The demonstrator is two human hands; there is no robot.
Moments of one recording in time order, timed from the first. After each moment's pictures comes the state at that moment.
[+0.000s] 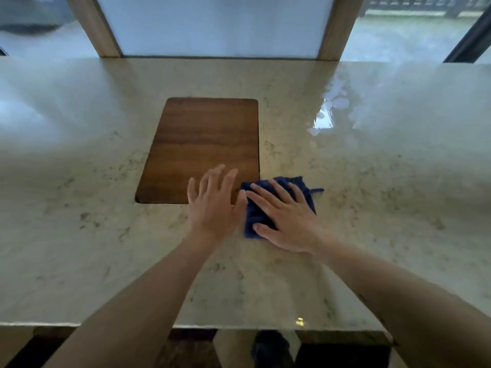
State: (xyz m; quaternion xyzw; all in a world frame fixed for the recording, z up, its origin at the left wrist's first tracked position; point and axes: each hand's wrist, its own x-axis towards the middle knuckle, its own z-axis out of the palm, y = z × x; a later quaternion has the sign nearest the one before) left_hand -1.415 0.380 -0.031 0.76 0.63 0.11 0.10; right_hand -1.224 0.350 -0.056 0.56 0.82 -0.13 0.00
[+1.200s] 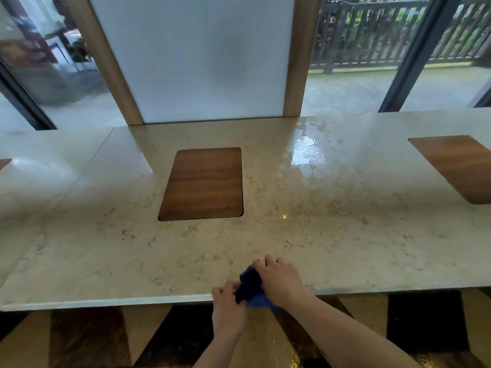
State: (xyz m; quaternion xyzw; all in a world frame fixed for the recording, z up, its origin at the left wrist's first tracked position) left_hand -1.396 0.150 -0.024 0.56 0.72 0.14 0.39; right_hand -1.252 0.183 0.002 0.64 0.74 -0.16 0.10
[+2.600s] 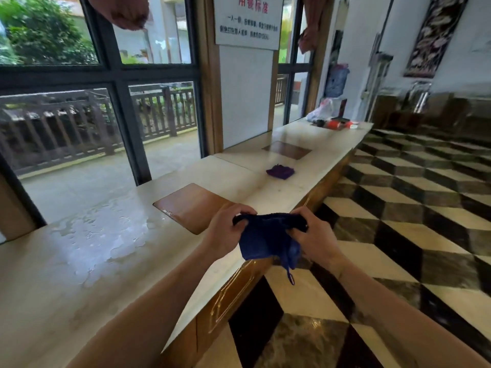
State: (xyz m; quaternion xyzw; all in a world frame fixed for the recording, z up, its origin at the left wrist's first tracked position) left_hand -0.852 0.030 0.253 0.91 0.02 0.26 0.33; right_hand -0.762 -0.187 0.250 0.87 0.30 0.00 -0.40
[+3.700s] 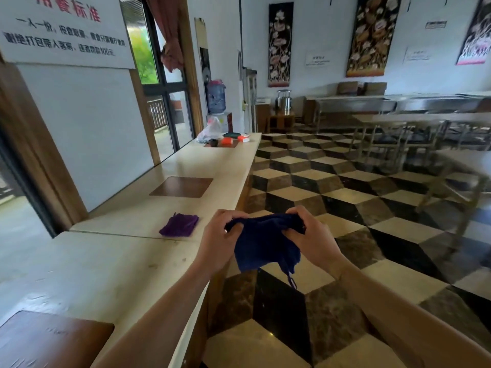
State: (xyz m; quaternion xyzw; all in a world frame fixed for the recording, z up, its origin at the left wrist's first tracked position) left_hand -0.419 -0.059 0.263 0.85 -0.16 0.18 0.47; right_hand -0.438 -0.283 0.271 0.89 0.08 0.12 -0.42
